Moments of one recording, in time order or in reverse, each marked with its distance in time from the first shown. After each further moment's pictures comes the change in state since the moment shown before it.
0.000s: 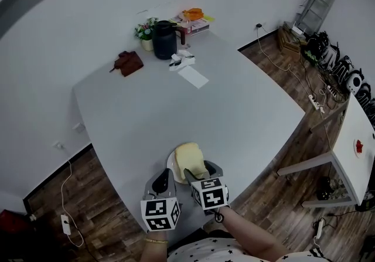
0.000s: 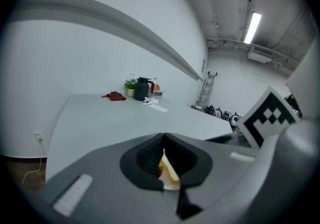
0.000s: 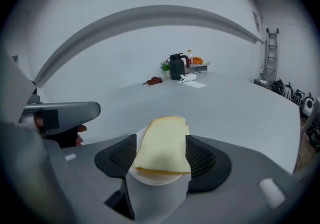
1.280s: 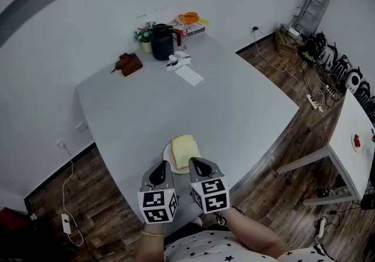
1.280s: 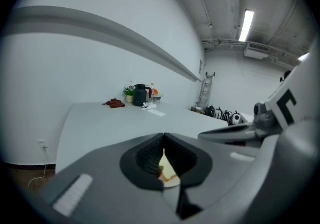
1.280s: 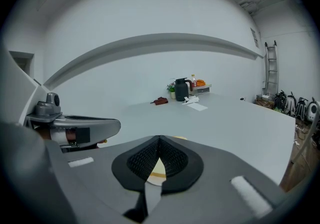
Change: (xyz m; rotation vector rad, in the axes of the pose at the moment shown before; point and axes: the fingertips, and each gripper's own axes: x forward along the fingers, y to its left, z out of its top) left arm -0.030 -0.023 0.013 0.053 -0.041 0.018; right arm -0.073 0.018 0.028 -0.048 -0.226 0.038
